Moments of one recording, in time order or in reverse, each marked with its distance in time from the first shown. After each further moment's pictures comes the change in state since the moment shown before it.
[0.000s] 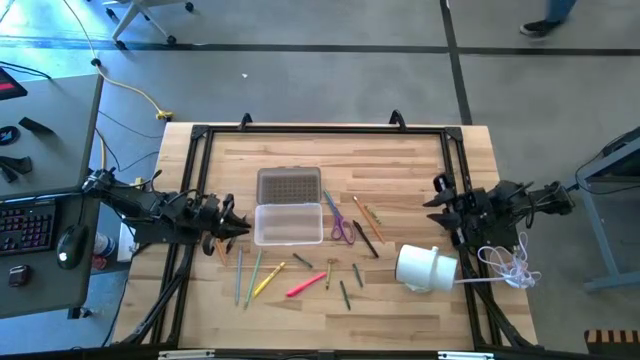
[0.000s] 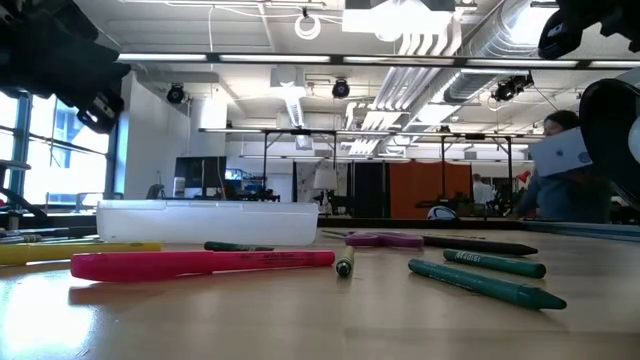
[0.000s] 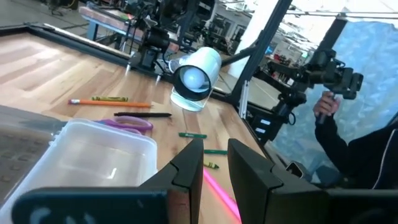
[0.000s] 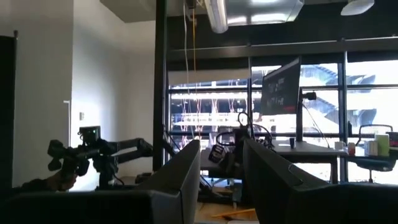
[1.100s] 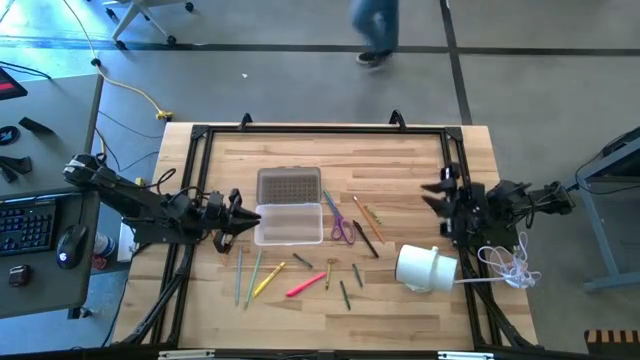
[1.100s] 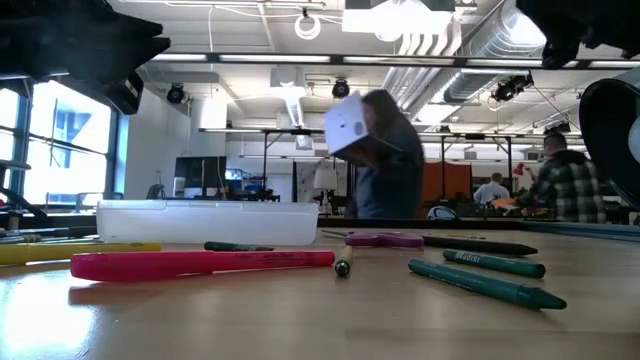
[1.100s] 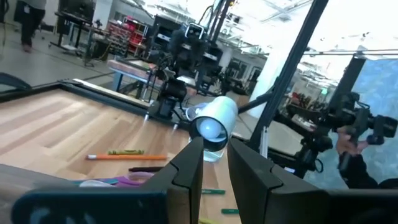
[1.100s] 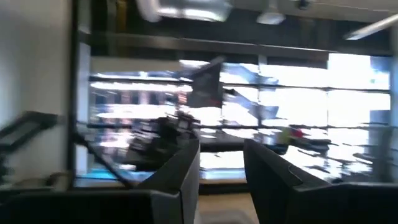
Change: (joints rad) left arm 0.000 0.502 -0.001 0.680 -0.141 0.098; right arm 0.000 0.003 0.000 -0.016 0.344 -0.153
